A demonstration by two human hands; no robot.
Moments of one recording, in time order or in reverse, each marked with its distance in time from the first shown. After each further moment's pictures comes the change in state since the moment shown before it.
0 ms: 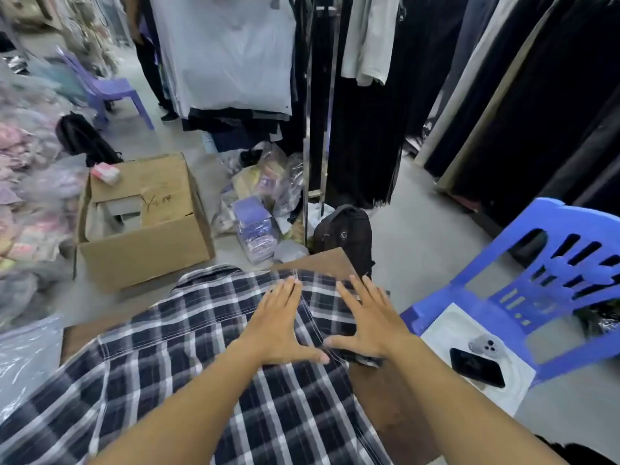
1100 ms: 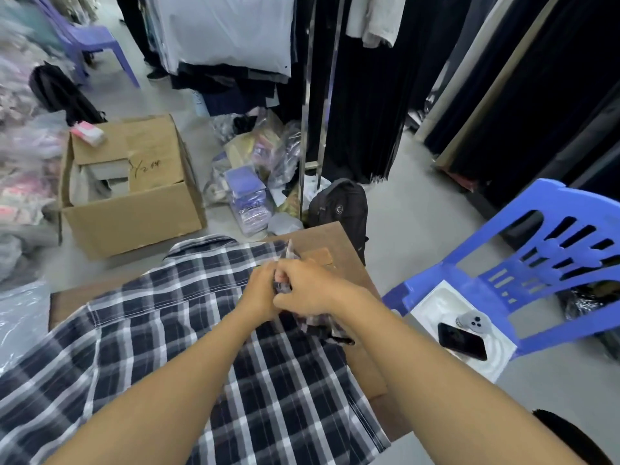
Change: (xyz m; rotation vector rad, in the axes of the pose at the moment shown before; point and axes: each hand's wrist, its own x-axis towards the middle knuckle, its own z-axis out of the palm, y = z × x) left_hand 0.018 -0.017 0.010 -0.528 0.226 -0.214; right_hand 0.005 -0.113 -0.065 0.408 -0.193 -0.158
